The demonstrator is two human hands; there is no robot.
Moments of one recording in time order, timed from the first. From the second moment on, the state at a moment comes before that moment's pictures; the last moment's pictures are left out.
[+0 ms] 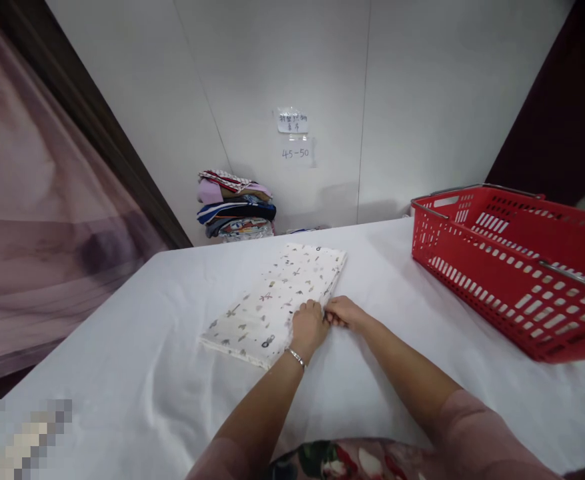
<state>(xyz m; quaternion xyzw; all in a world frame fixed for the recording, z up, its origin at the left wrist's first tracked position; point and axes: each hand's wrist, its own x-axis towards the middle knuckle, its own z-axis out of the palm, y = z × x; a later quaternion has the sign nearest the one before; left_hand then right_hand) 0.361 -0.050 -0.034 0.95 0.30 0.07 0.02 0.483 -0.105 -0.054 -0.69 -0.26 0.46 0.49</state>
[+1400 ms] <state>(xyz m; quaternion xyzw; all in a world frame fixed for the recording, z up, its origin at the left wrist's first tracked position) 0.358 -0.044 -0.047 0.95 0.29 0.10 0.05 0.599 -0.042 -0.024 -0.84 -0.12 0.35 0.40</state>
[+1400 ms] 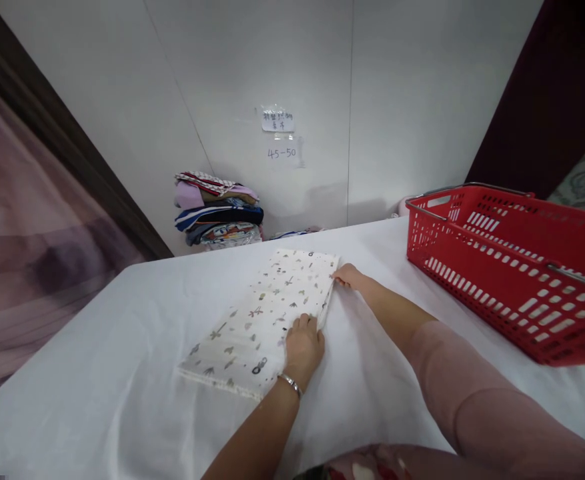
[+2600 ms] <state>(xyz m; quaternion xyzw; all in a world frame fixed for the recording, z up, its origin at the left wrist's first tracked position) 0.356 -0.043 -0.048 0.96 0.27 0.11 0.04 0.584 -0.043 -0.030 -0.81 -0.15 0.34 0.45</state>
